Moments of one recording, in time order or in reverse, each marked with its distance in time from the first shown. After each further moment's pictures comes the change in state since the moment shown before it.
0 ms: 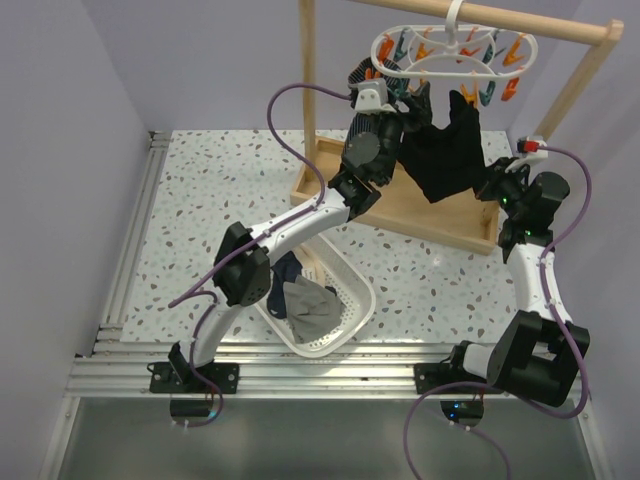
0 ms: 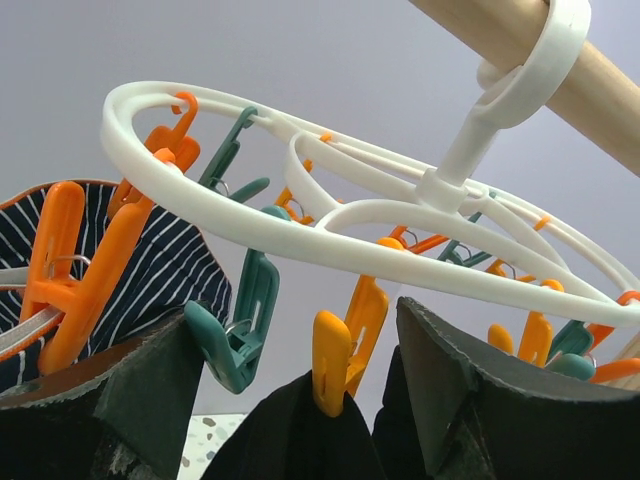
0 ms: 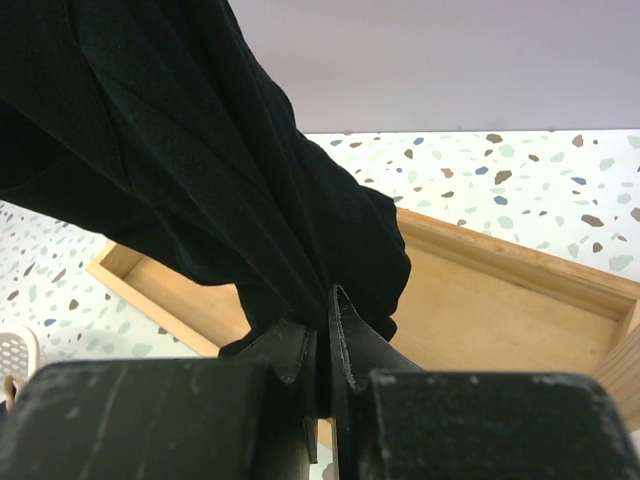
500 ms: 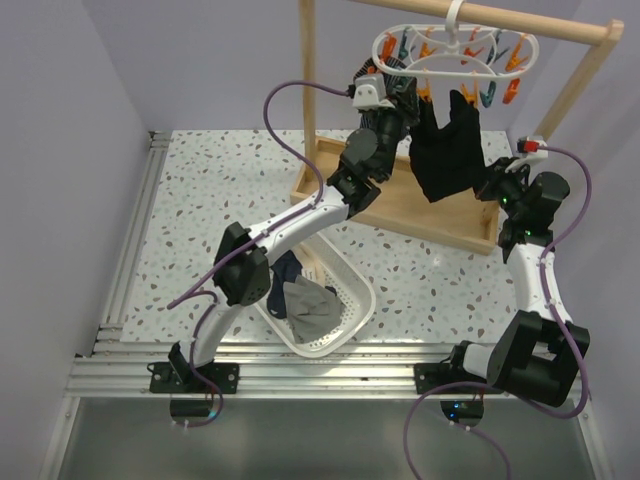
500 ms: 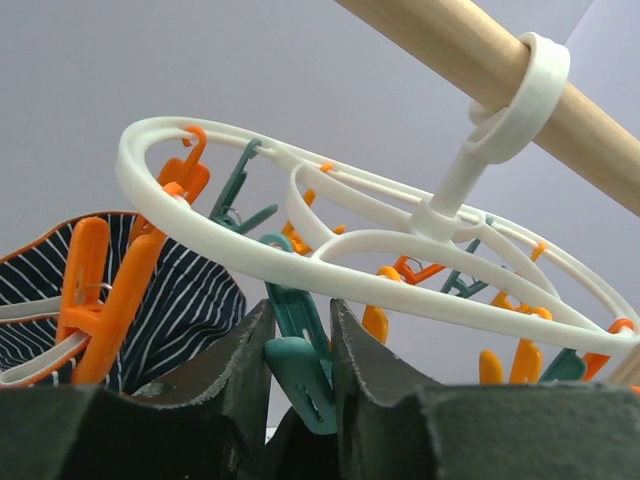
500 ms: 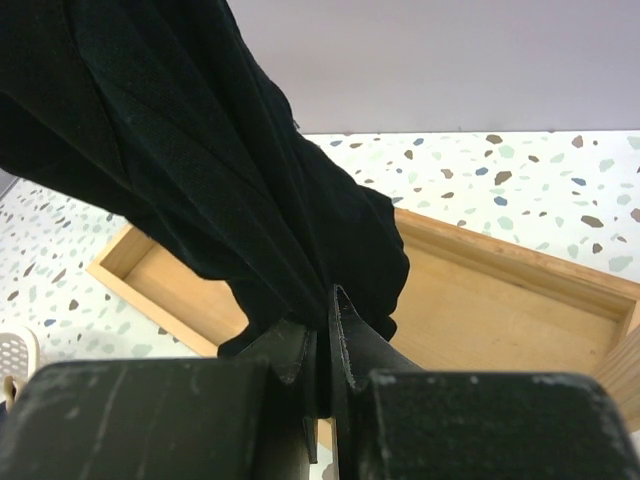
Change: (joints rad) left arm 0.000 0.002 0.037 -0.002 0.005 0.008; right arm 0.000 0.000 0.000 0.001 0.000 0.000
